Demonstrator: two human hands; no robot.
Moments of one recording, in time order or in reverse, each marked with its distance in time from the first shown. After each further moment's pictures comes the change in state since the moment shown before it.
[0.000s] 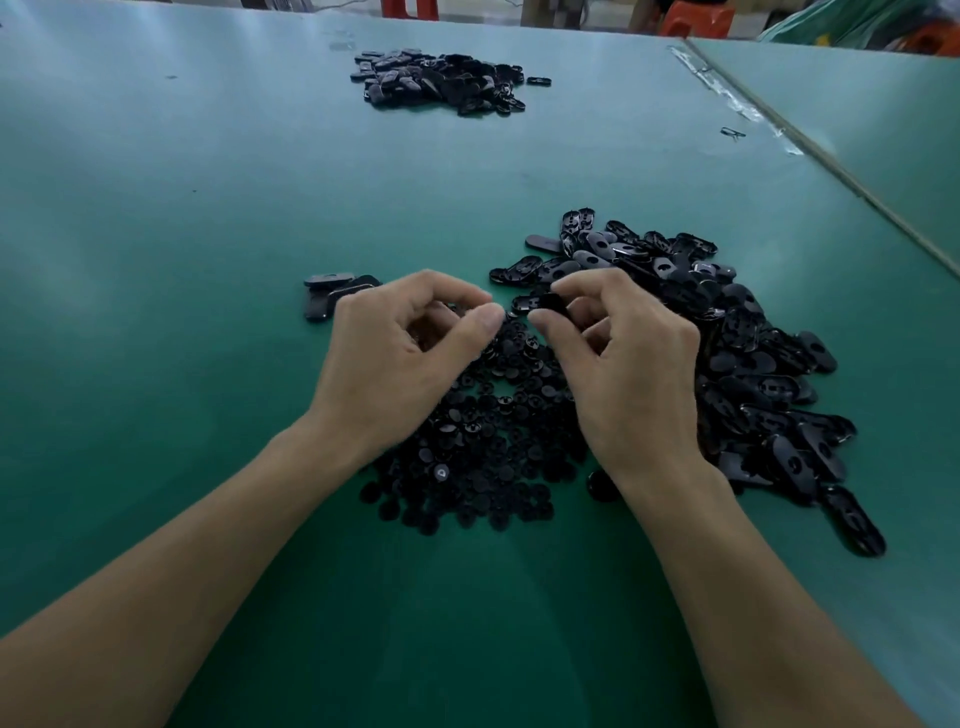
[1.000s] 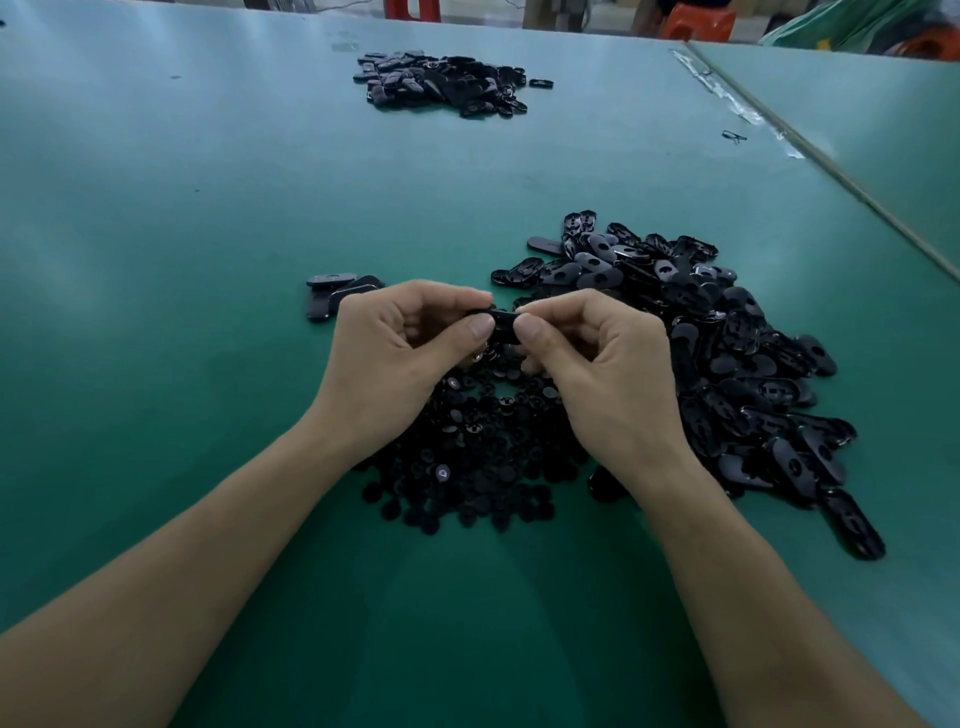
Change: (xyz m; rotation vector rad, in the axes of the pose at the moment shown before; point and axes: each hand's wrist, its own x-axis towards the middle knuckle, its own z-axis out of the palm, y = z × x) left_hand -0.001 -0.008 0.003 -0.372 -0.041 -0.135; right_hand -0.002 -0.005 0.004 0.507 -0.192 0.233
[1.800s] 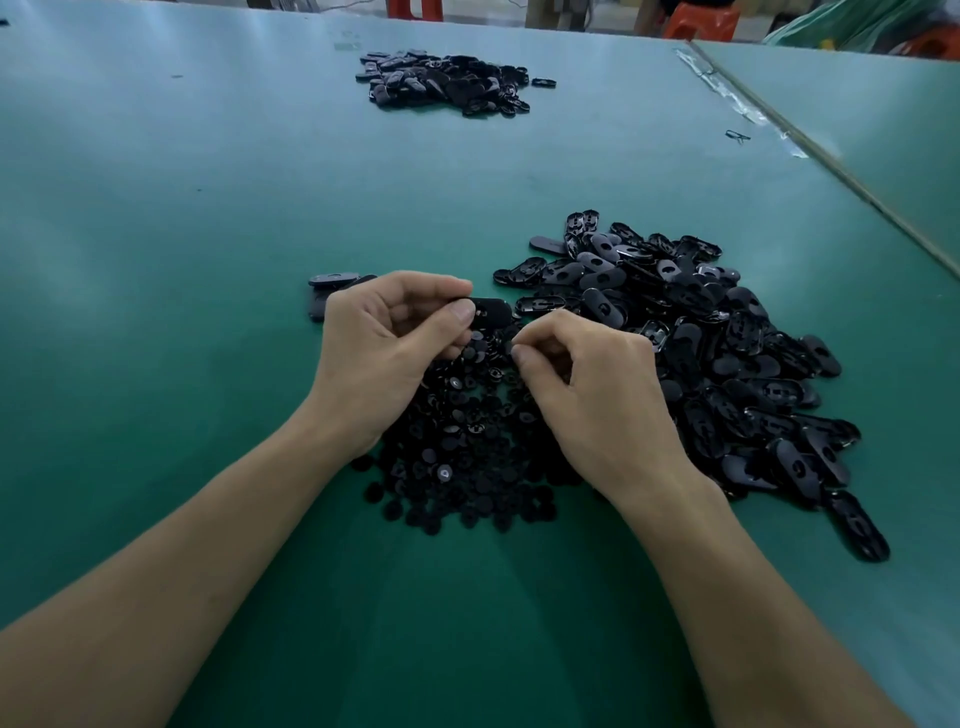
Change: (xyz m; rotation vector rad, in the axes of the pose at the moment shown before) left_hand 0.005 -0.008 -0.005 -0.105 0.080 -0.078; right_hand -0.005 0.001 0.001 -0.512 -0.088 -0.071
